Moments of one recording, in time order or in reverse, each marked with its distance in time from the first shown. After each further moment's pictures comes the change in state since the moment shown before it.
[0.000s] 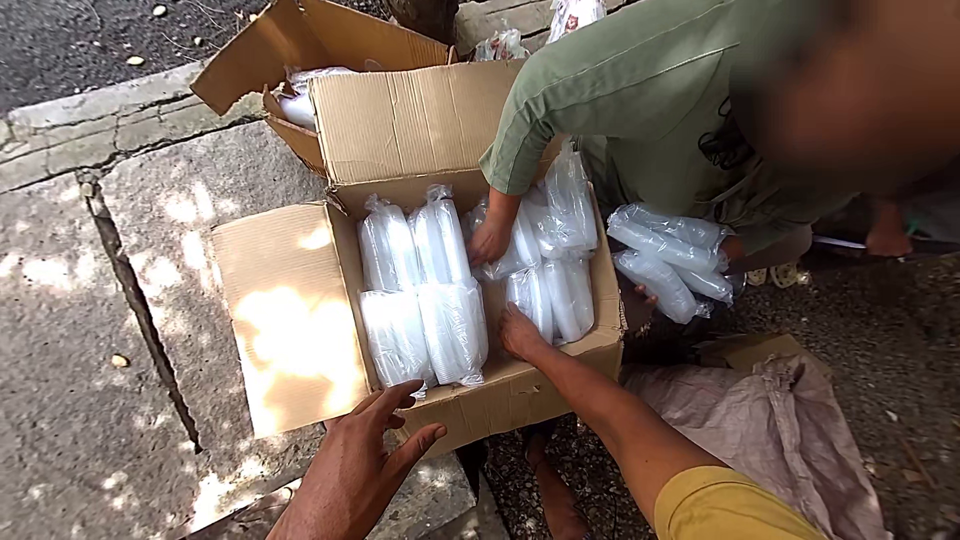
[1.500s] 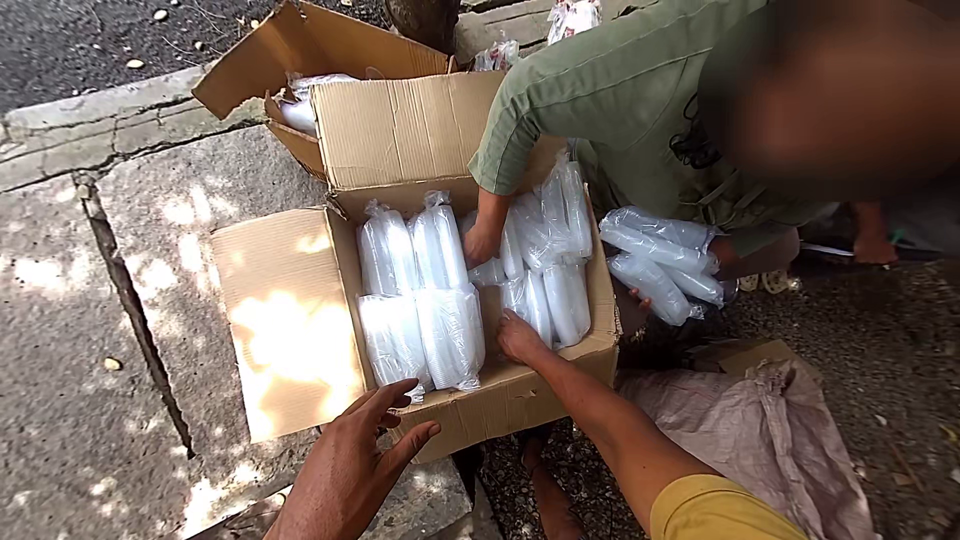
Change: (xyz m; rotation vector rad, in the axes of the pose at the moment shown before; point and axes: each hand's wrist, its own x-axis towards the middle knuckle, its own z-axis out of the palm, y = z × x) left_hand 0.002 0.003 -0.006 -0.064 0.038 0.003; right_hand -0.004 0.010 0.012 0.119 0.156 -0.082
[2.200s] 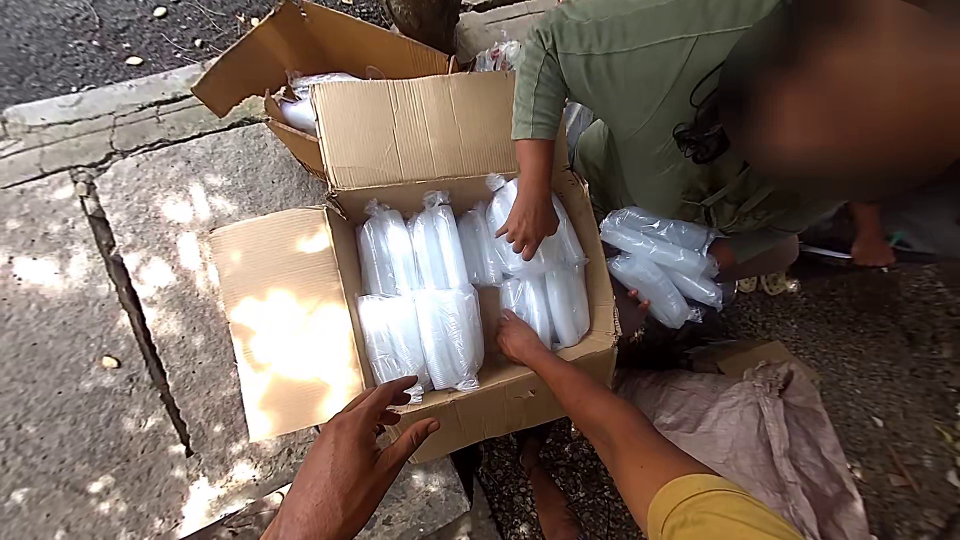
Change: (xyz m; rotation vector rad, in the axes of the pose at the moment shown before) left_hand 0.003 0.002 -0.002 0.012 -0.001 -0.008; right_hand 0.000 -0.001 0.000 0.019 0.006 0.011
